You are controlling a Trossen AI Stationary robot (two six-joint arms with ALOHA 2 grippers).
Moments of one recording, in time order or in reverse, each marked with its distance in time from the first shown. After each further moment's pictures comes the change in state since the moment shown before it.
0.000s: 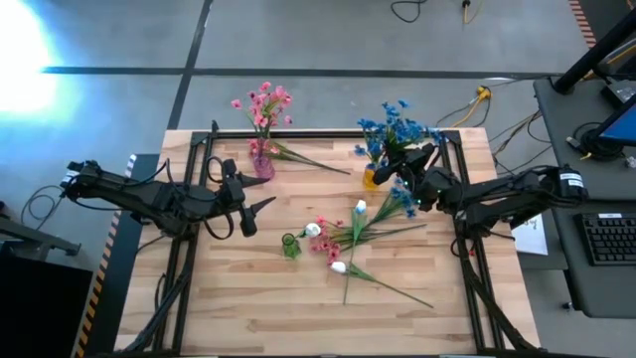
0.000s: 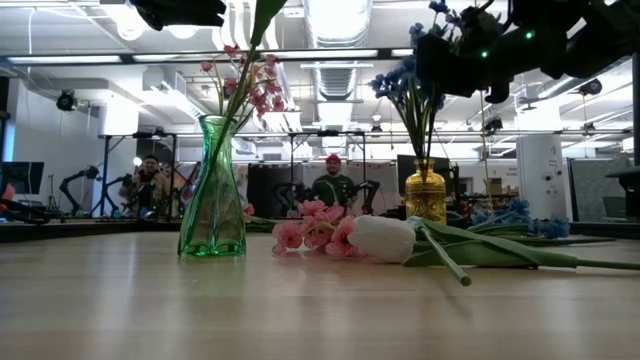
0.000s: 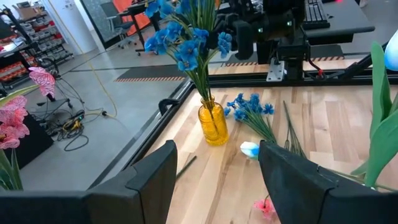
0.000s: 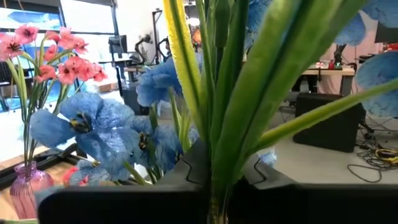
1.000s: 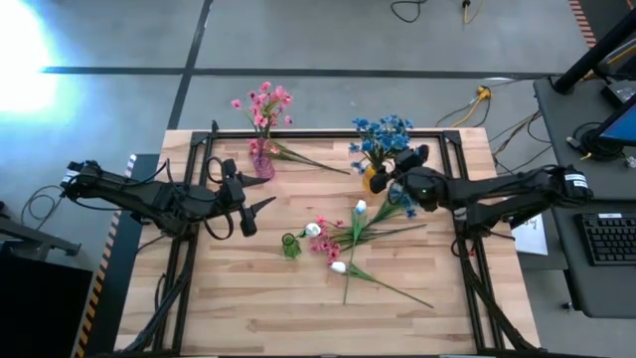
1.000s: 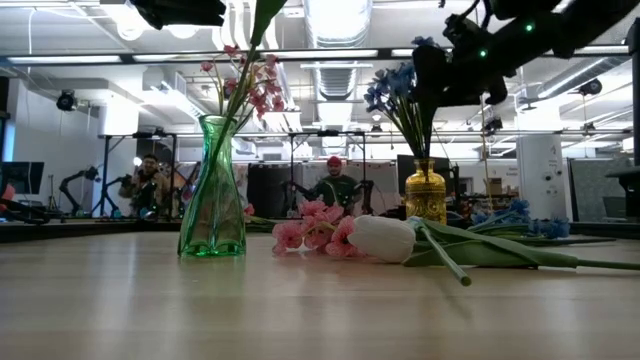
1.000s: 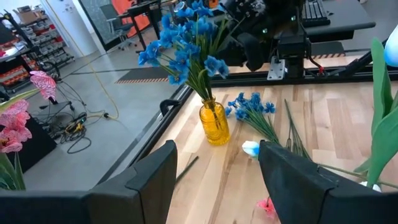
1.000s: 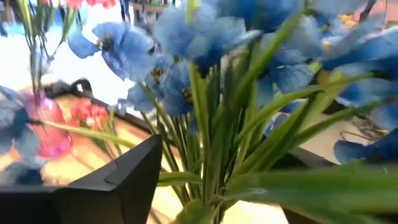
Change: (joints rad) left arm 0.000 0.000 0.000 0.000 -0.001 0.022; right arm 0.036 -0.059 0.150 -0.629 -0.025 0.221
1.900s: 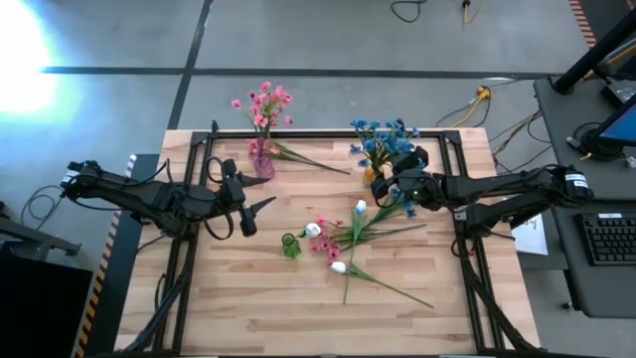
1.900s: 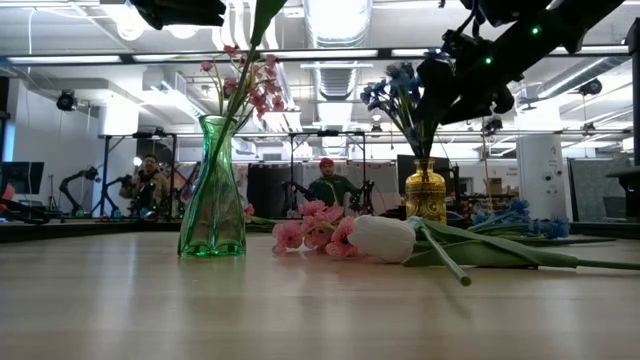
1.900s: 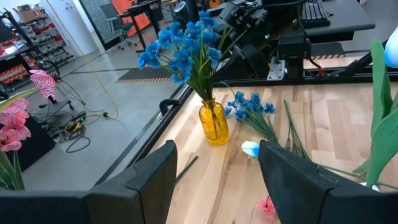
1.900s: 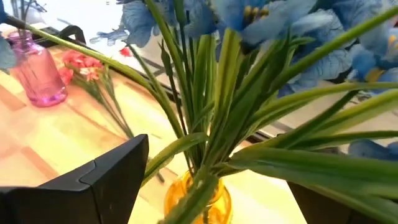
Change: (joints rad) left arm 0.000 0.000 0.000 0.000 0.000 -0.007; right arm 0.004 -0.004 0.047 -0.299 -0.055 0.160
